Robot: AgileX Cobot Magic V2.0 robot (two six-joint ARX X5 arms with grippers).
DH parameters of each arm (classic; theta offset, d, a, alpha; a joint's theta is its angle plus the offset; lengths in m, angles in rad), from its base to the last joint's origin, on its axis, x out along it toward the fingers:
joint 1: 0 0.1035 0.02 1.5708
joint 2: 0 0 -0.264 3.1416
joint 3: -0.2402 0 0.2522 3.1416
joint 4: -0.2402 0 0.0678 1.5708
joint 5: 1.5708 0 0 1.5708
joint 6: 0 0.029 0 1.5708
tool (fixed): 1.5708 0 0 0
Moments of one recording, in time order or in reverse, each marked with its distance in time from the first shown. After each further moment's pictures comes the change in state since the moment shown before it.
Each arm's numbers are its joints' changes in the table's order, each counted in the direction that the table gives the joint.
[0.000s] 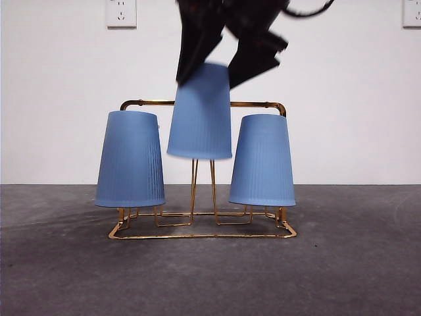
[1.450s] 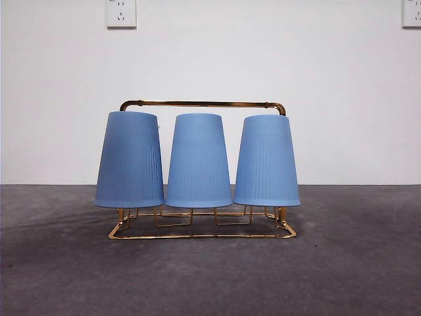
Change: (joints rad) left arm 0.000 0.000 0.000 0.000 0.000 0.000; right arm -0.005 0.493 0.085 -0.259 -0.077 -0.011
